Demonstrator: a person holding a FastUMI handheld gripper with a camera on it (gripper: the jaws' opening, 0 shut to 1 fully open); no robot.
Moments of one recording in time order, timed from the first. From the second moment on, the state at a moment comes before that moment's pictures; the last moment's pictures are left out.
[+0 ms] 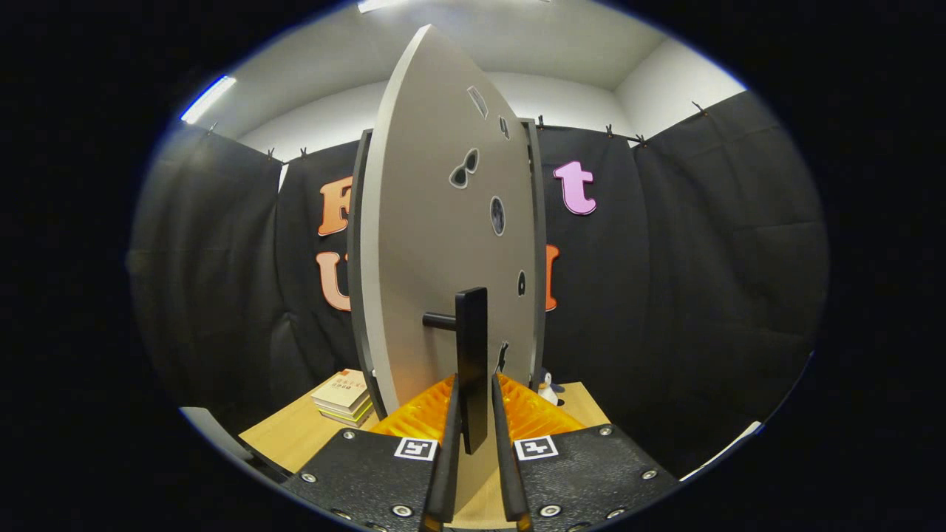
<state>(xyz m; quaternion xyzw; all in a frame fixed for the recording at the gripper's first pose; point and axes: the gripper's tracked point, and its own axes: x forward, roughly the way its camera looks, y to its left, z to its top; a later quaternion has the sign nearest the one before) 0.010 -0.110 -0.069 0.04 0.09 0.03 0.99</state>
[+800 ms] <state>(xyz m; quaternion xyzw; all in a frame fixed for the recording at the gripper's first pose) -0.002 -0.204 -0.072 0.01 0.08 -0.02 1.00</state>
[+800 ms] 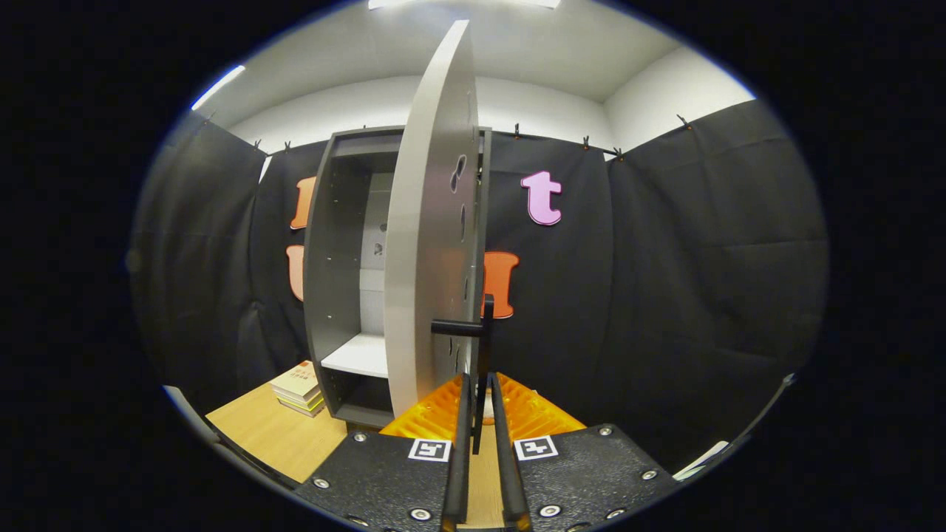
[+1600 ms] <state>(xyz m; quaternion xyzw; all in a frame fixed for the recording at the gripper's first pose) -0.040 -0.212 -0.052 0.04 0.07 -0.10 0.99</state>
